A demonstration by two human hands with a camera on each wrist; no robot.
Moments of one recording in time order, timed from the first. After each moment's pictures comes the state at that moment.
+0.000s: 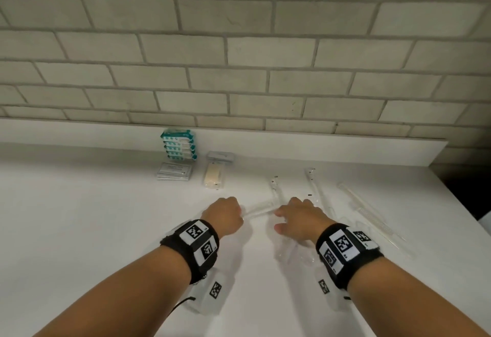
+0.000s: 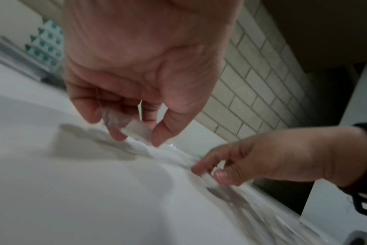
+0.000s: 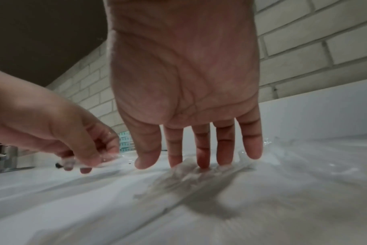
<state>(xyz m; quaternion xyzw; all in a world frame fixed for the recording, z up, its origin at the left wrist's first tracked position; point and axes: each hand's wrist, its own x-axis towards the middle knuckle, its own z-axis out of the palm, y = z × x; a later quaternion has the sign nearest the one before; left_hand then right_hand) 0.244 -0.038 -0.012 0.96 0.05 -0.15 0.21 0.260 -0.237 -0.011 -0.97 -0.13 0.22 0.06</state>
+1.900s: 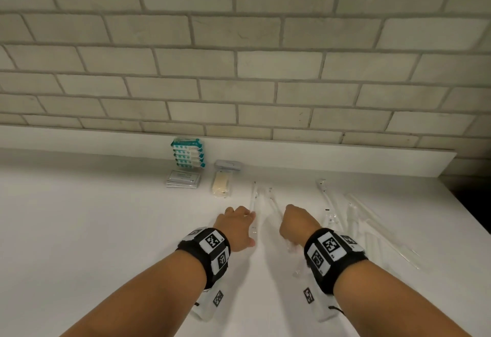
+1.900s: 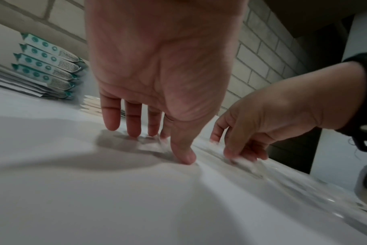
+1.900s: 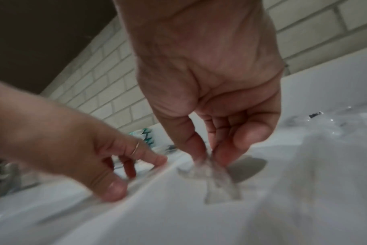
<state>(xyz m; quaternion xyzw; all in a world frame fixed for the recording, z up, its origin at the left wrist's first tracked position) 0.245 -0.034 -0.027 0.98 -0.10 -0.19 0.03 0.270 -0.198 -0.008 -0.97 0.01 0.21 0.14</state>
